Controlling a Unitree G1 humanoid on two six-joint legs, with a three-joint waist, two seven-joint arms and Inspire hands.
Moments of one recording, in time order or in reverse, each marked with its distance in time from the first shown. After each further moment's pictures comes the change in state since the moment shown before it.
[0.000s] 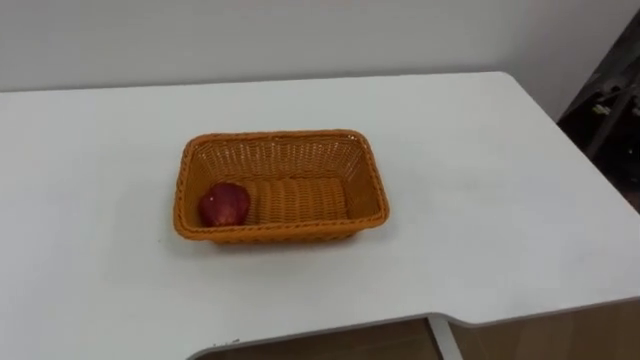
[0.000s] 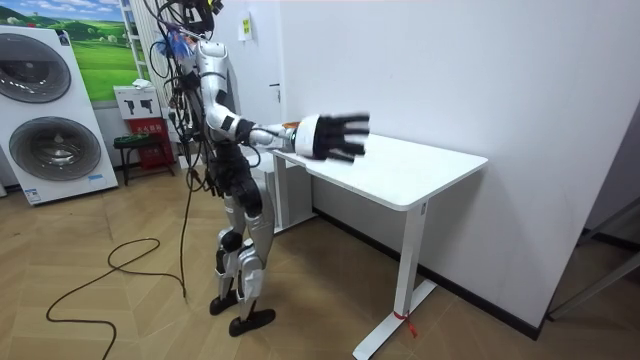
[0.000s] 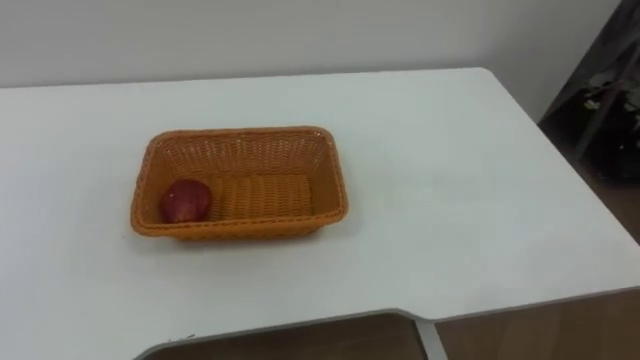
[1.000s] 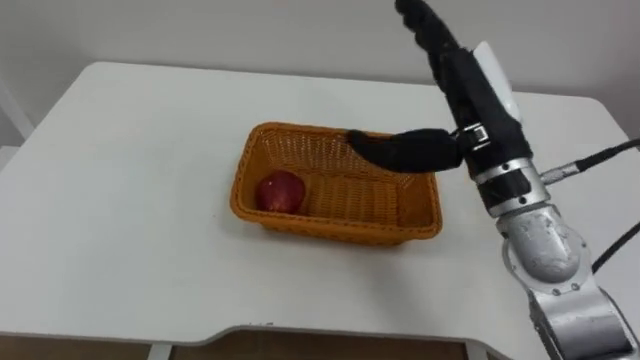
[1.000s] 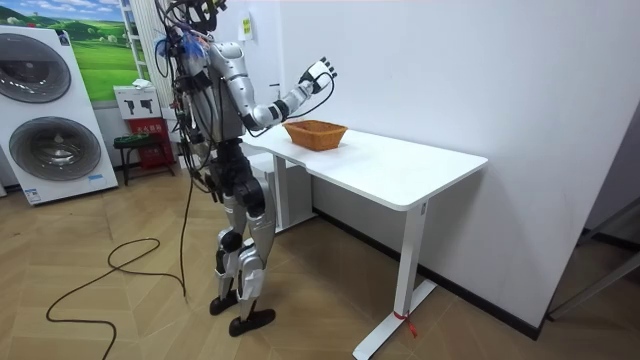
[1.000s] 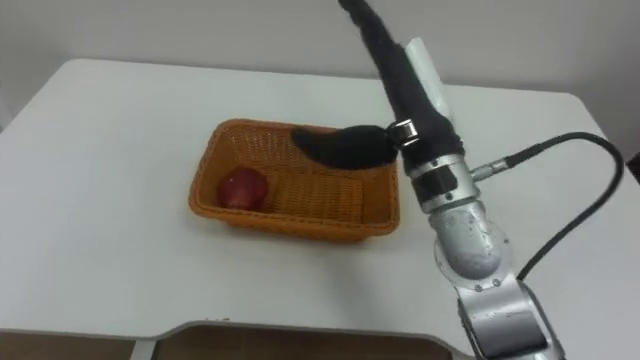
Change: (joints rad) left arm -0.110 0.010 -0.240 0.109 0.008 -0.054 -0.044; right arm -0.298 0.025 0.620 -0.858 -0.265 -0.060 0.708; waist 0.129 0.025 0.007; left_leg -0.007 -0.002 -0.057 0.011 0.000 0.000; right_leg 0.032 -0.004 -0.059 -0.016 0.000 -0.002
